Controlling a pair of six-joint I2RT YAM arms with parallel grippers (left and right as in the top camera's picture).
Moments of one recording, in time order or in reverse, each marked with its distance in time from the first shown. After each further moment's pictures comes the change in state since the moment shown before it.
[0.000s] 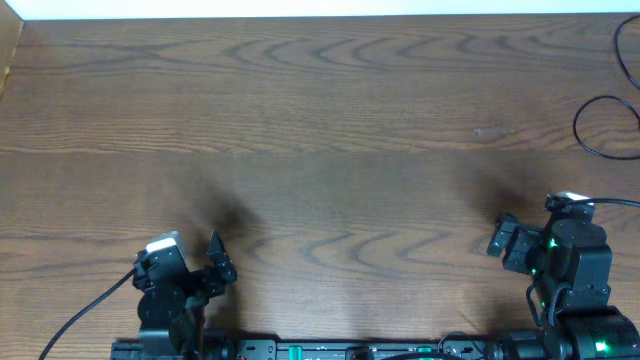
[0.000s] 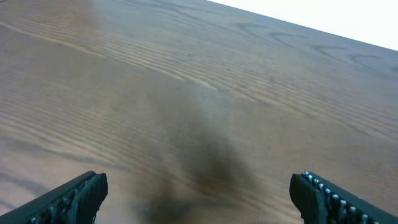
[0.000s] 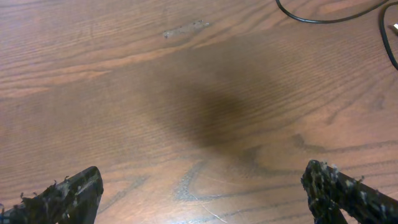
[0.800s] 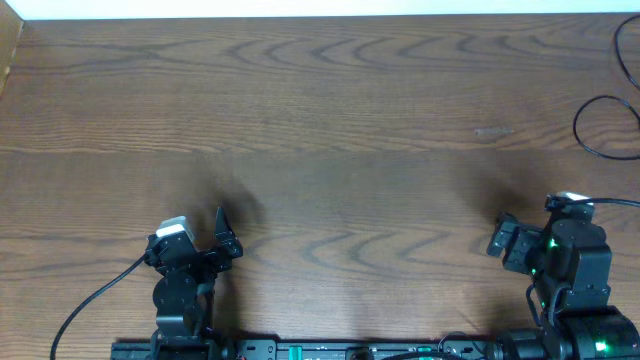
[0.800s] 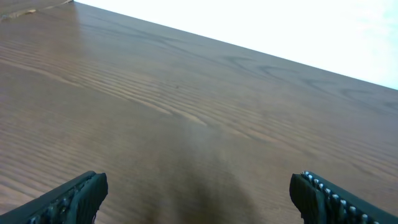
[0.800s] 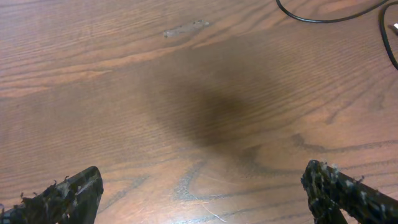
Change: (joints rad) left arm 0.000 0.000 -0.251 0.418 0.000 0.000; right arm 0.000 0.000 0.000 0.000 0.000 0.000
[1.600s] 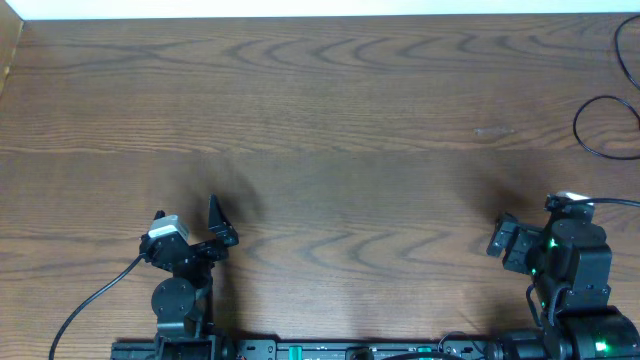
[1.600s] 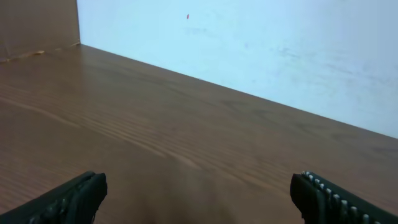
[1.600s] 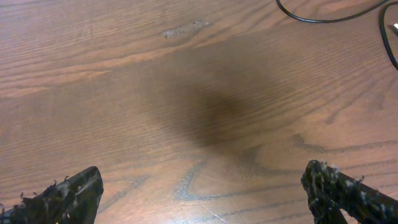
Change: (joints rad) left arm 0.034 0.000 -0.084 0.260 0.001 0.000; right arm 0.000 0.000 0.000 0.000 0.000 0.000
